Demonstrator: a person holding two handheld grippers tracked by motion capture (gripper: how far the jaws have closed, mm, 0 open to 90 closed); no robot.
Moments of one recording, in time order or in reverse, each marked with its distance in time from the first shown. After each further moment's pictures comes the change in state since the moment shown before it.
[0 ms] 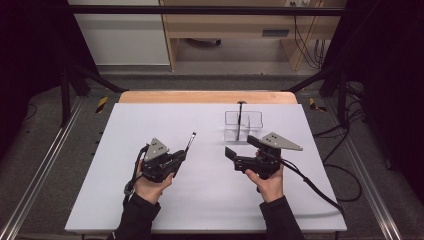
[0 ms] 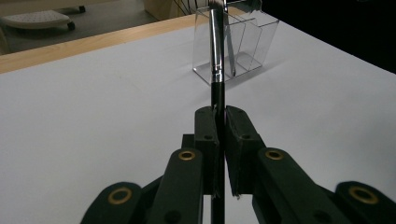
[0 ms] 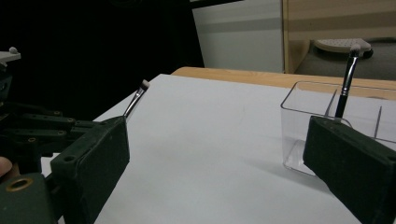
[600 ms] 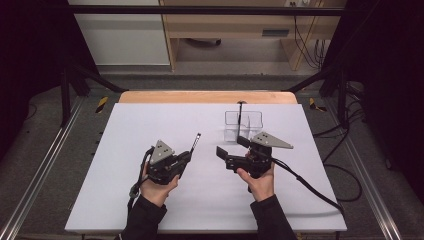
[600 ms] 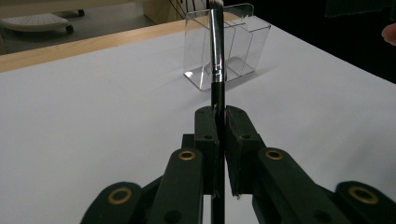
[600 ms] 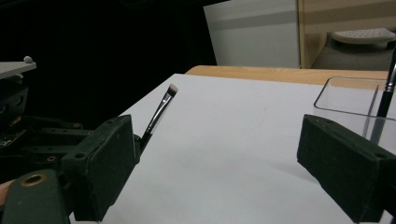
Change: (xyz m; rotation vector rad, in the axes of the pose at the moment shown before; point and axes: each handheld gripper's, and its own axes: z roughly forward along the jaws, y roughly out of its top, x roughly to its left) left arm -0.015 -0.001 0.007 -0.025 -0.002 -0.014; right arm 0.012 -0.001 0.016 0.009 0.048 0.040
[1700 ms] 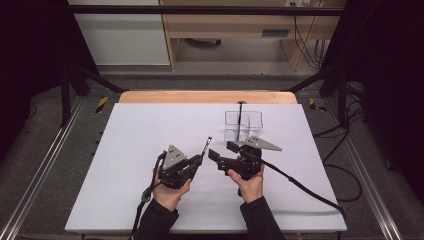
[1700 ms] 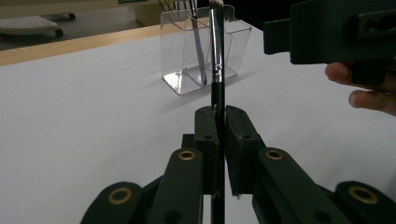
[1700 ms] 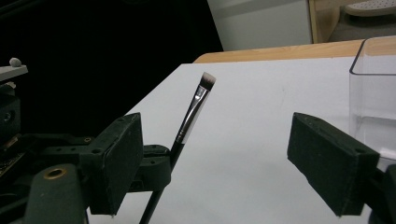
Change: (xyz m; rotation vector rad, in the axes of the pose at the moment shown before) left arm -0.025 -0.006 0.017 -0.028 -0.024 -0.011; right arm 0.006 -0.019 0.022 0.031 0.026 0.103
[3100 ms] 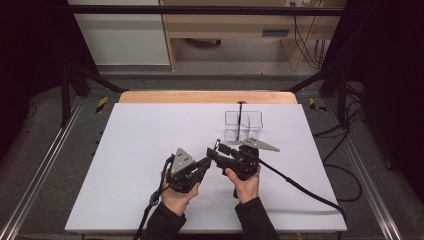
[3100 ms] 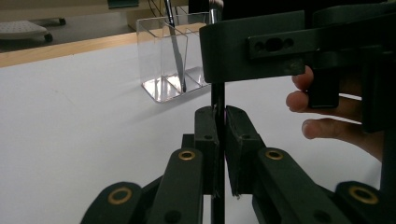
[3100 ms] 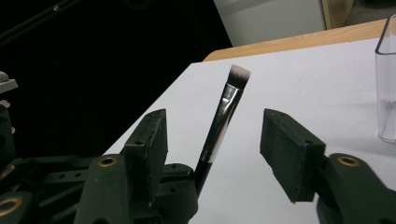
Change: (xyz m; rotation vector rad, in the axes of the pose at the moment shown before) left arm -0.022 0.002 0.005 -0.021 -0.026 -0.001; right arm 0.001 -0.005 0.006 0.002 0.042 0.086
